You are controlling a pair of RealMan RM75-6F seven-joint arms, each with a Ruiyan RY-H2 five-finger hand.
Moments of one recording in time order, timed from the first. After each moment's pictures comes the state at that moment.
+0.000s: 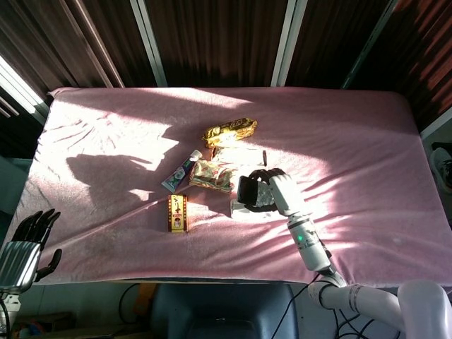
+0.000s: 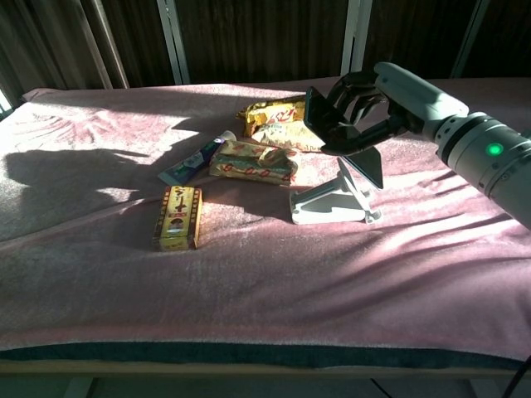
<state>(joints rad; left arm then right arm) -0.11 -1.11 0.00 -1.58 1.59 1.48 0.02 0.70 -1.75 0.21 -1.19 -1.30 1.19 0.12</state>
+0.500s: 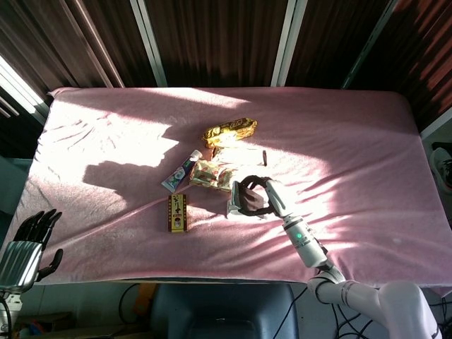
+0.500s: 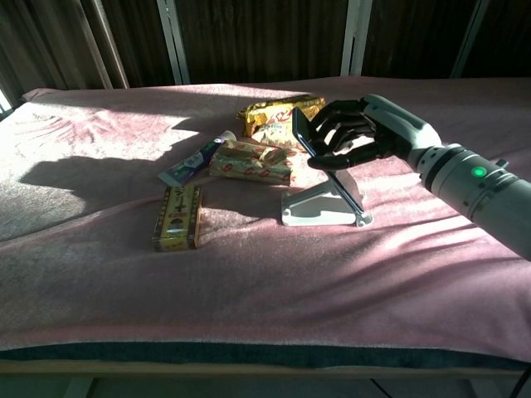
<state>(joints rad) -0.11 -1.11 0.00 -1.59 1.59 1.48 0.02 0.73 -1.86 0.17 -0.90 -1.43 1.11 0.67</state>
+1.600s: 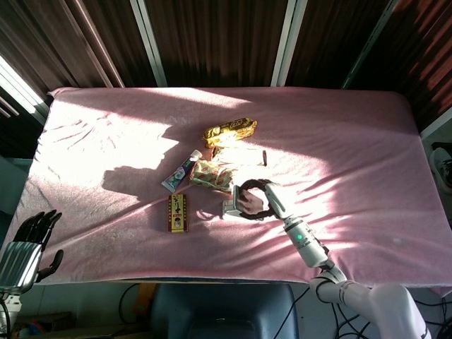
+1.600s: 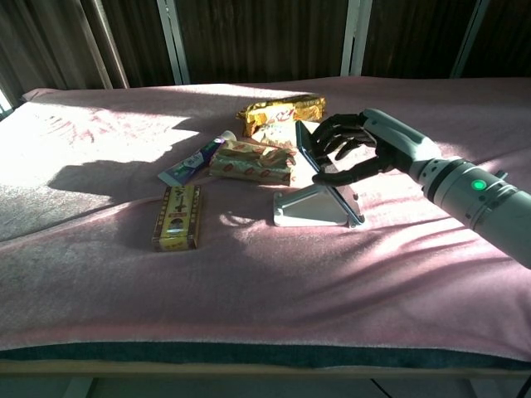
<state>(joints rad) -0.11 -1.11 0.01 -1.58 1.61 1.49 0.01 0.72 -1.91 0.14 -0.77 -1.49 1.11 0.72</state>
